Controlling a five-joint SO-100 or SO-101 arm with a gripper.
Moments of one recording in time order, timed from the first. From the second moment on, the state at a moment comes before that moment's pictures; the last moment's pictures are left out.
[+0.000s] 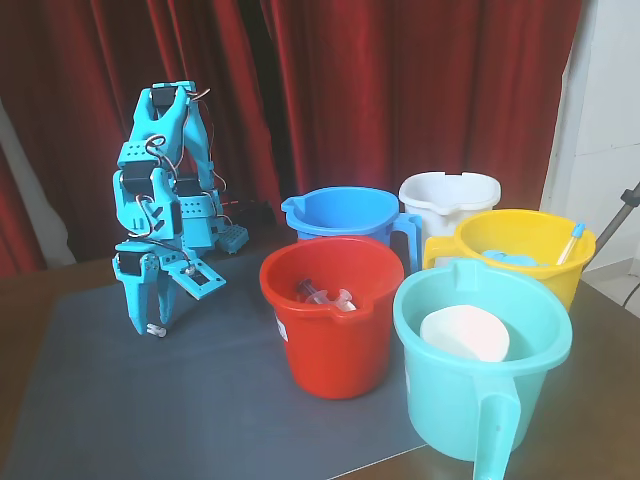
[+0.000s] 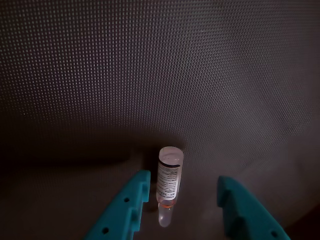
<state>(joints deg) 20.4 101.8 139.7 38.8 18.5</state>
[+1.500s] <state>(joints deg) 20.2 79.5 124.0 49.4 39.4</state>
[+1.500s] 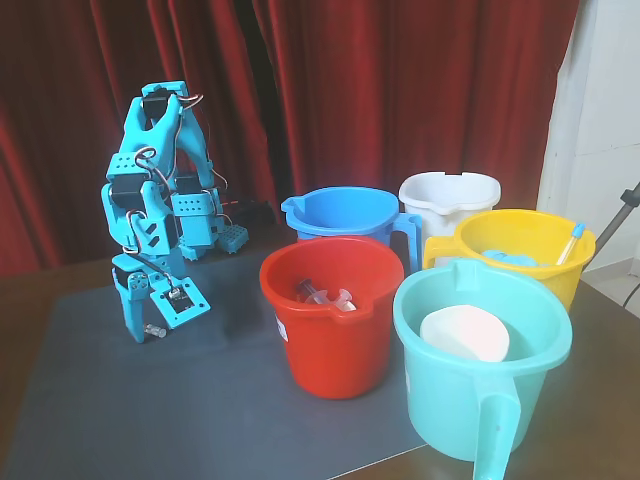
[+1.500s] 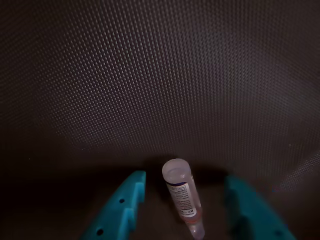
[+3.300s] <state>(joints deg) -27.3 96.8 68.5 91.8 67.7</state>
